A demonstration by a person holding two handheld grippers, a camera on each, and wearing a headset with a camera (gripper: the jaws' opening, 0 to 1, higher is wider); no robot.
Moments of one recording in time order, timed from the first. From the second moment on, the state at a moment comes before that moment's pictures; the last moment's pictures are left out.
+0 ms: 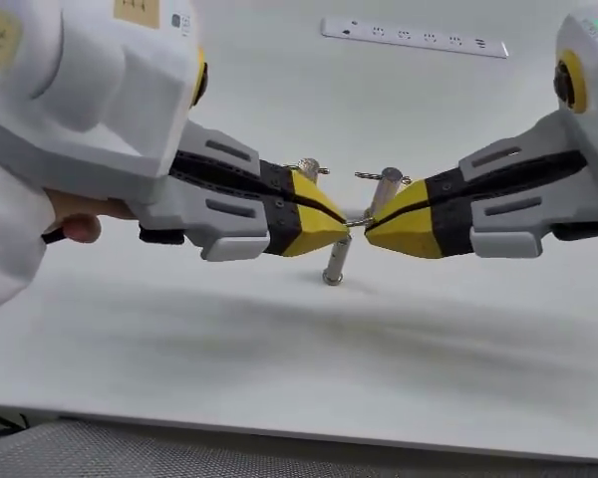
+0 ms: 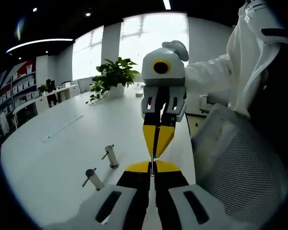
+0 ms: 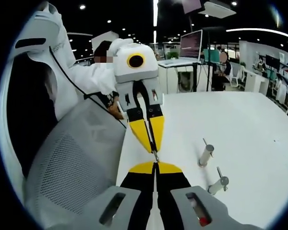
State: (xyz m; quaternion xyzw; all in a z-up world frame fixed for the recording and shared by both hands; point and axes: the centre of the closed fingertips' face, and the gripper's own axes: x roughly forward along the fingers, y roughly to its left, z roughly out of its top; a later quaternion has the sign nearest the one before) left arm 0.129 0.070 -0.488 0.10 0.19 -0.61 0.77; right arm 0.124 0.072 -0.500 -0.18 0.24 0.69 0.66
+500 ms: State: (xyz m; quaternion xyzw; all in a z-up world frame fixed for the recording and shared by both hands) left arm 0.124 0.069 -0.492 0.13 0.19 -0.62 0.75; right arm 0.121 0.075 -0.505 -0.20 0.25 0.69 0.65
